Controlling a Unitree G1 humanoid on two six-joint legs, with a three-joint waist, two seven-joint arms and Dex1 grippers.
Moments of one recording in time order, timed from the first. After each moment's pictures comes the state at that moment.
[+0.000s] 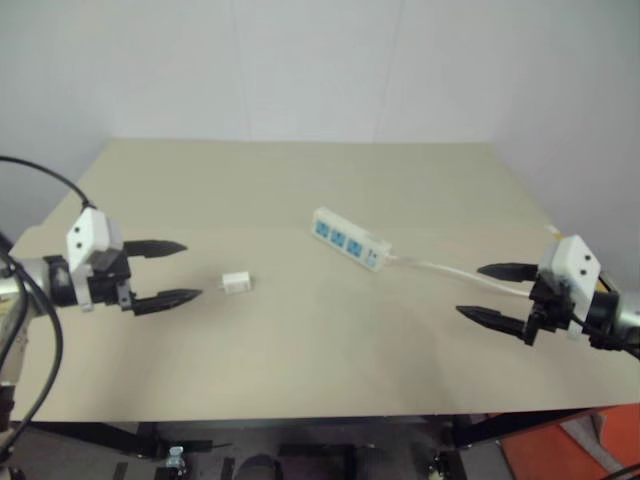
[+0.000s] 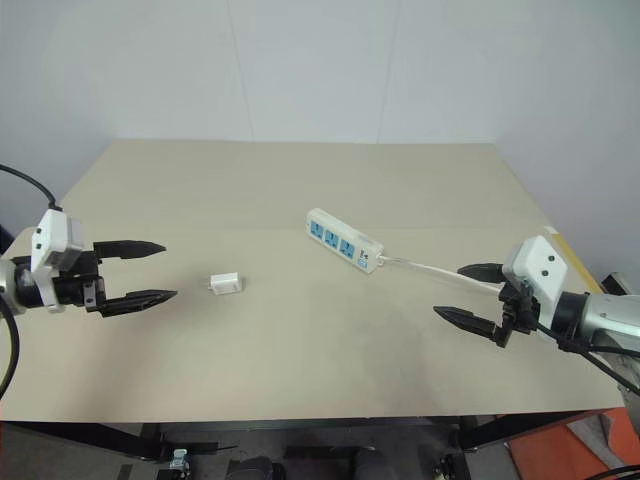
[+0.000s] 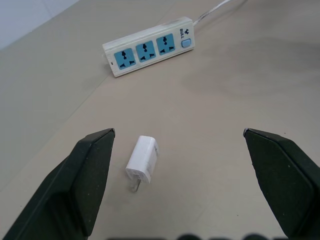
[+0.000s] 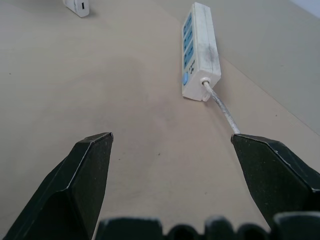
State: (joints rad) left arm -0.30 1.01 0.31 -0.01 -0.51 0.35 -1.30; right arm -0.08 -1.01 -0.33 -0.28 0.55 0.43 1.00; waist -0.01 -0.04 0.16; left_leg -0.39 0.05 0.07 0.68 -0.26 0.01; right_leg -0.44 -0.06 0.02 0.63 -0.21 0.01
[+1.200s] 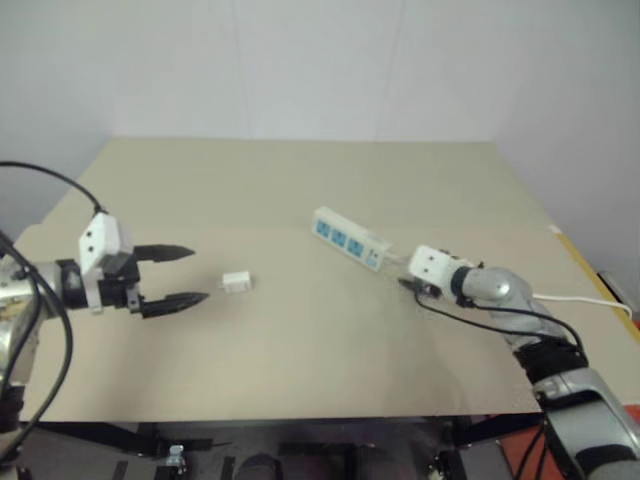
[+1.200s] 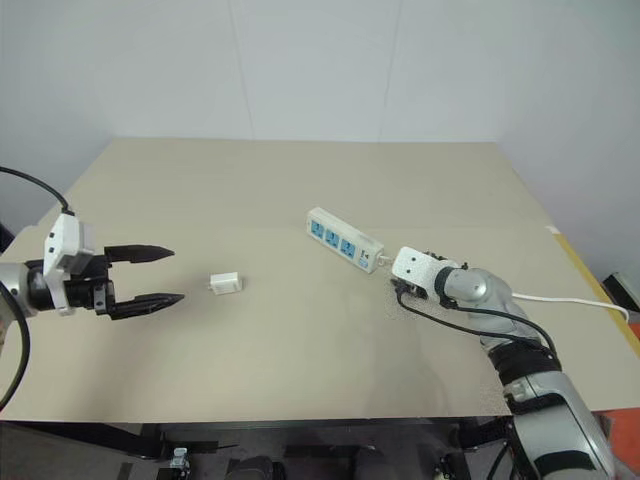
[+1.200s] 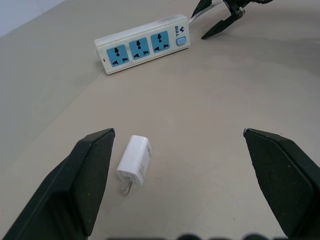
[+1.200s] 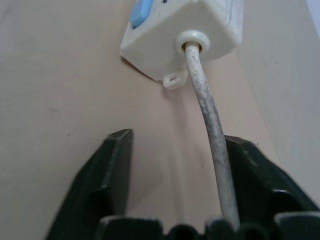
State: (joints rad) left arm -0.30 0.99 0.28 -0.01 -0.51 0.34 -1.29; right arm -0.67 -0.65 0.27 0.52 -0.25 -0.10 0.65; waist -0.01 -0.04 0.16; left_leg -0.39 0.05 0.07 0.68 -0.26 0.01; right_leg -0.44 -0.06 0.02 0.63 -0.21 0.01
